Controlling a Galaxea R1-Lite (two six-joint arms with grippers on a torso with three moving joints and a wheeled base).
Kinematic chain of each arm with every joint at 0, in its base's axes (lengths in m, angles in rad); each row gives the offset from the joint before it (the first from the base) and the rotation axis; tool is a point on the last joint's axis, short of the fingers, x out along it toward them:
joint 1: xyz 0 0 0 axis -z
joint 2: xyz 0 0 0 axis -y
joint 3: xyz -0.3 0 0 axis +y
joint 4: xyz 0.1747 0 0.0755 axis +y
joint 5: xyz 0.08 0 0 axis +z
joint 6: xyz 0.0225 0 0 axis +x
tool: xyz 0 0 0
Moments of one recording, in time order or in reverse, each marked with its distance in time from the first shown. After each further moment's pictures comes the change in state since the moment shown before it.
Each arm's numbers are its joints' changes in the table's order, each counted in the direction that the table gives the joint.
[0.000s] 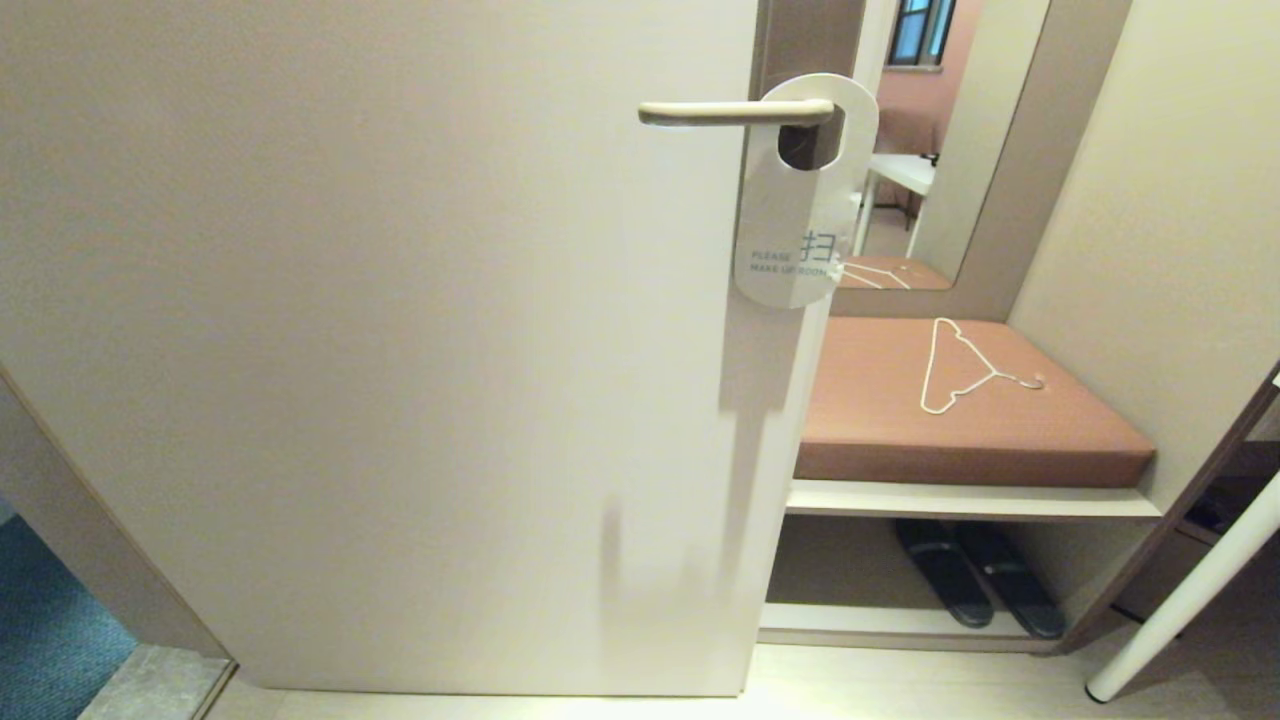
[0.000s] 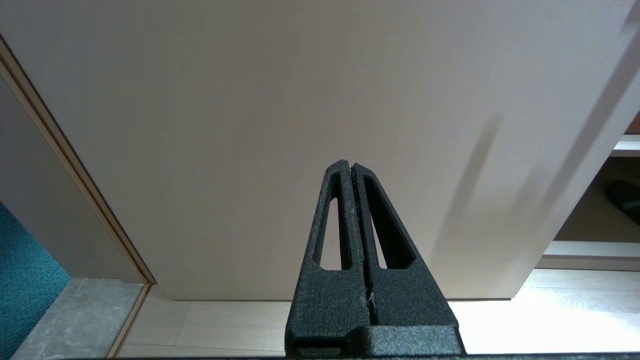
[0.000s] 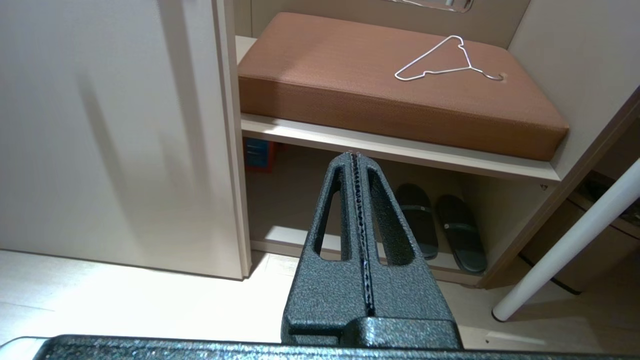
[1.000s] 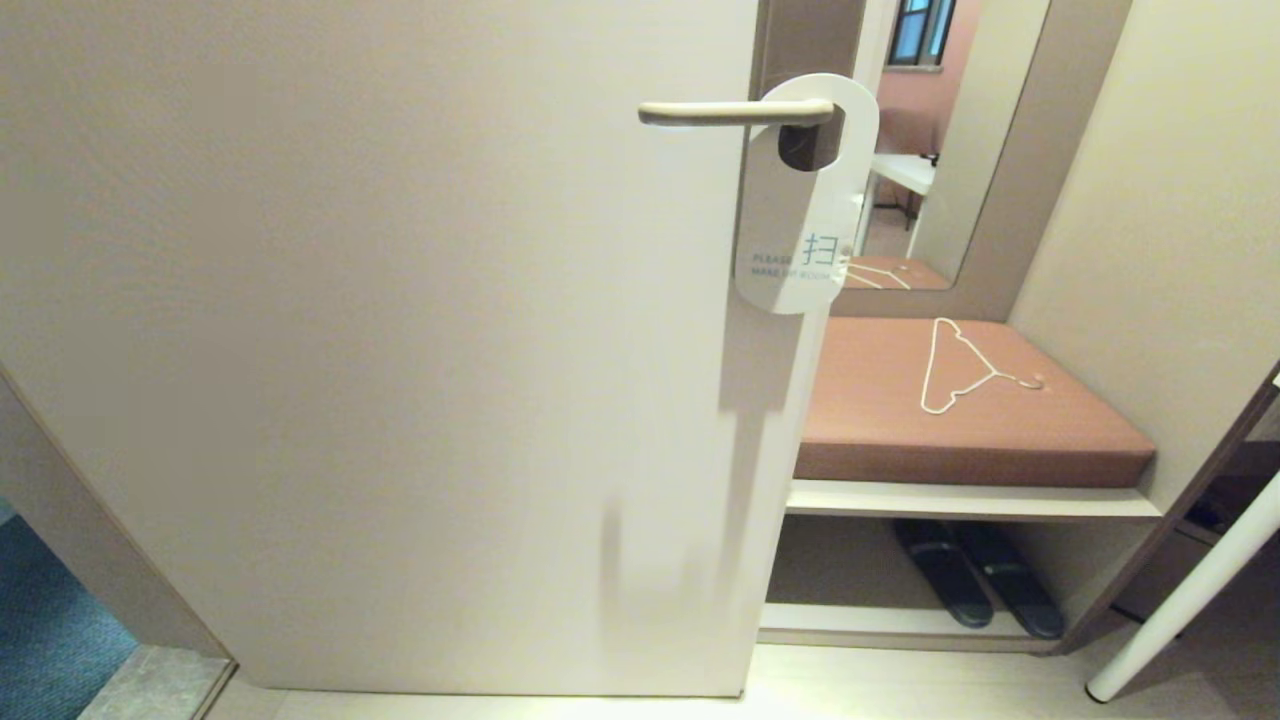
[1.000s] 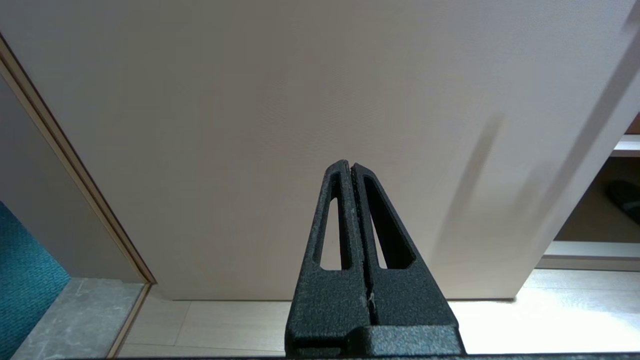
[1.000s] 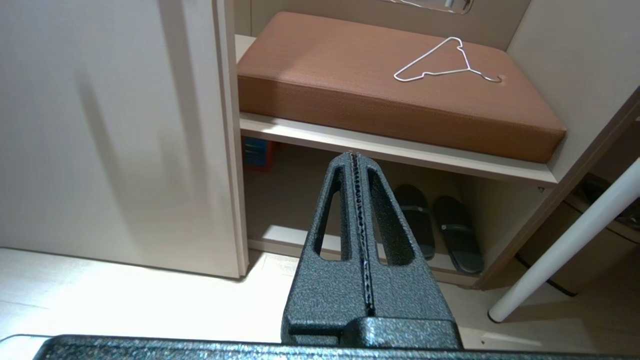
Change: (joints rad) left arm 0.000 0.000 0.000 0.000 0.001 0.000; right arm 0.000 0.000 -0.002 0.002 0.000 -0.013
